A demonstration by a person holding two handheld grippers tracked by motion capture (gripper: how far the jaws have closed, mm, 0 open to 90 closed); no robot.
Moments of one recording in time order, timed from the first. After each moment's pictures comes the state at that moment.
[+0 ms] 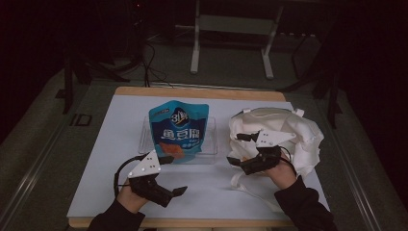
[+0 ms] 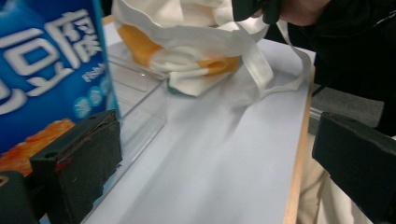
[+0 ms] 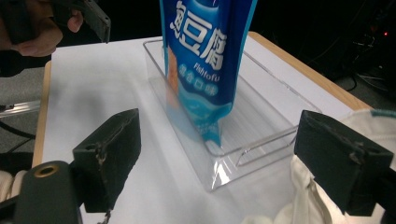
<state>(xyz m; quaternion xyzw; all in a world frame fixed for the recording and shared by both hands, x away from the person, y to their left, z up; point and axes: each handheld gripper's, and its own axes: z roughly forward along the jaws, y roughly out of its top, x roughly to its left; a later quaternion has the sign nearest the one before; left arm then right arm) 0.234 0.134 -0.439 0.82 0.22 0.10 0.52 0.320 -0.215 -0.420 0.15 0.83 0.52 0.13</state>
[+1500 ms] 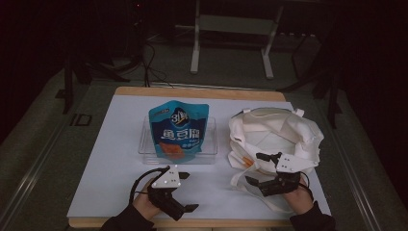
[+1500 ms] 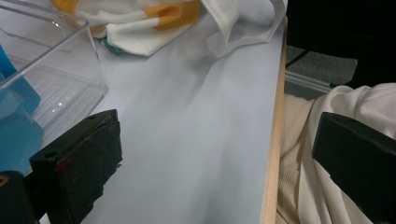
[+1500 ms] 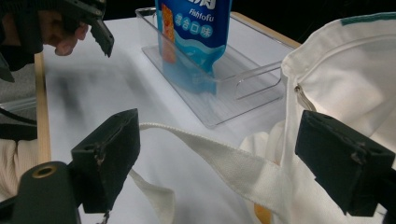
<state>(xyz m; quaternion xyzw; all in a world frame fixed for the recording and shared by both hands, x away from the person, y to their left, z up) 0.232 0.101 -0.483 0.86 0.17 0.04 0.48 0.273 -0.269 -0.457 0.19 0.82 0.51 0.16</state>
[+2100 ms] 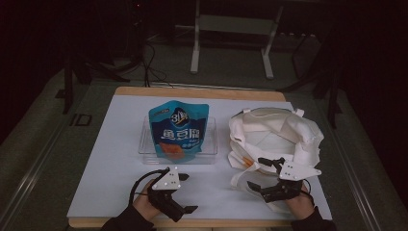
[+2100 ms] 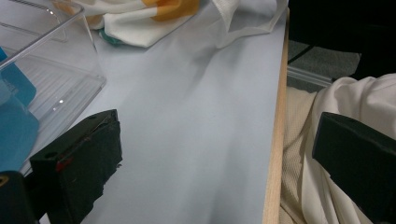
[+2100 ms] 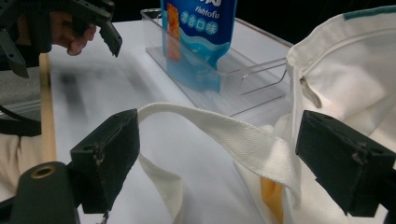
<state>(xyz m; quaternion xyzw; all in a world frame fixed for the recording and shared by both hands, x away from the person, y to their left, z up) 0.231 0.102 -0.490 0.86 0.17 0.05 0.47 0.261 -0.277 -0.469 0.19 0.81 0.53 0.16</state>
